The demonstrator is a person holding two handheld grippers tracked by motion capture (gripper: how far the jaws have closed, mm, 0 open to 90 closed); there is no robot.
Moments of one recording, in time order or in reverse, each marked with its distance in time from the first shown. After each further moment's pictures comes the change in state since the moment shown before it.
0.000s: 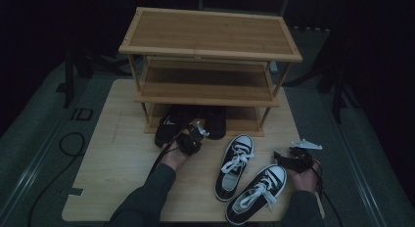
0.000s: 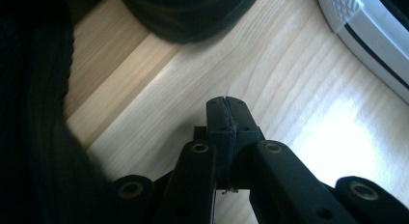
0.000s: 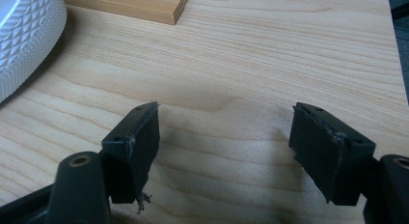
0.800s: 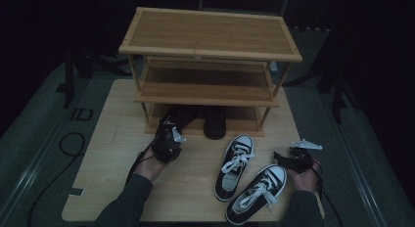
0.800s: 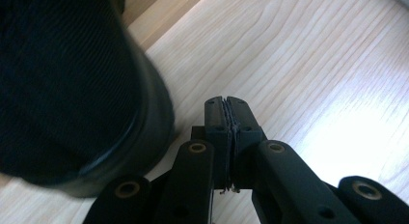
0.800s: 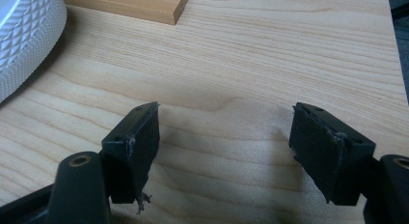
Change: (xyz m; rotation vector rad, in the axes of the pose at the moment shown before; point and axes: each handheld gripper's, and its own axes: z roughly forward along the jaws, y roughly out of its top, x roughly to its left) left arm 0.022 -0.059 -0.042 0.007 0.038 -0.032; right arm 0.000 0.000 0.000 -0.001 0.000 0.000
